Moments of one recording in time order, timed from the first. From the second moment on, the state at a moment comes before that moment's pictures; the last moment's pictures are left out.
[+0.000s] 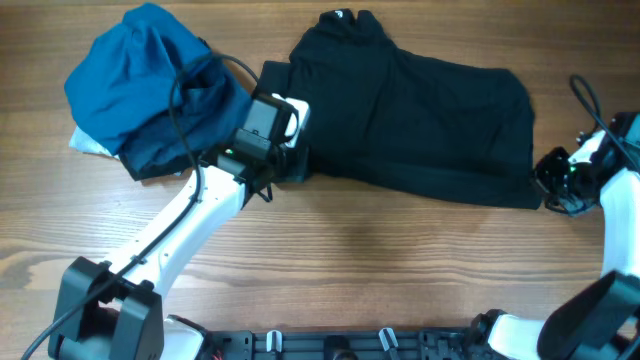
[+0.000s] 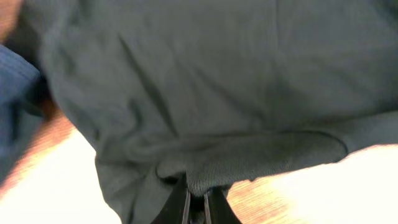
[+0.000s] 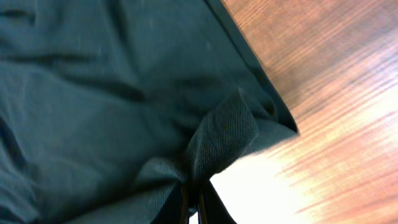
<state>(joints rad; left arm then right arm) -0.44 1.55 1.03 -0.45 0.09 -0.17 -0.51 1.52 1.07 -0.90 -0.25 0.30</state>
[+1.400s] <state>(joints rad) -0.52 1.81 1.06 -0.42 -0.36 0.00 -0.50 1.62 1.07 -0.78 -0.07 0.40</state>
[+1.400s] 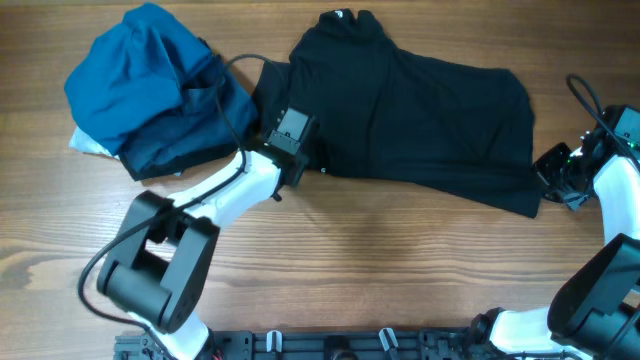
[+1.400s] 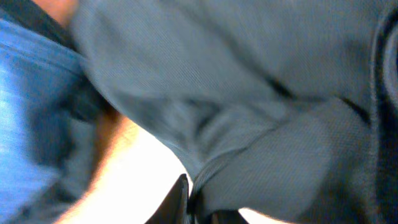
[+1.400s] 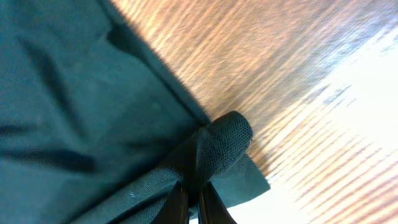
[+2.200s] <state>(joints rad) -0.51 1.80 1.10 -0.46 -0.06 0.00 -0.50 1.62 1.07 -0.79 0.04 0.42</state>
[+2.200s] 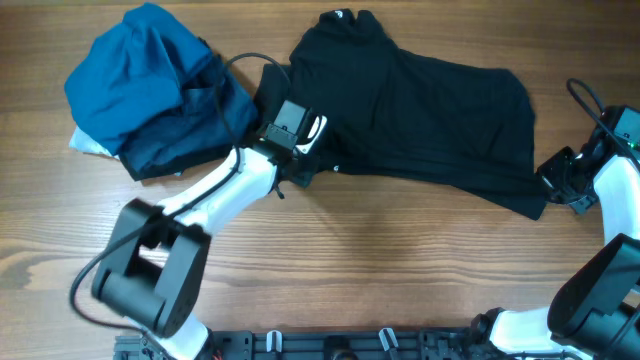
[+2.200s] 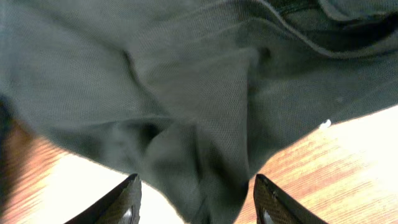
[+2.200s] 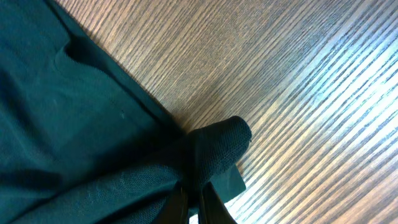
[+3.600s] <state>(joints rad) -0.40 1.90 1.31 -0.57 -0.12 0.09 -0.50 1.62 1.24 -0.89 -0.16 0.27</state>
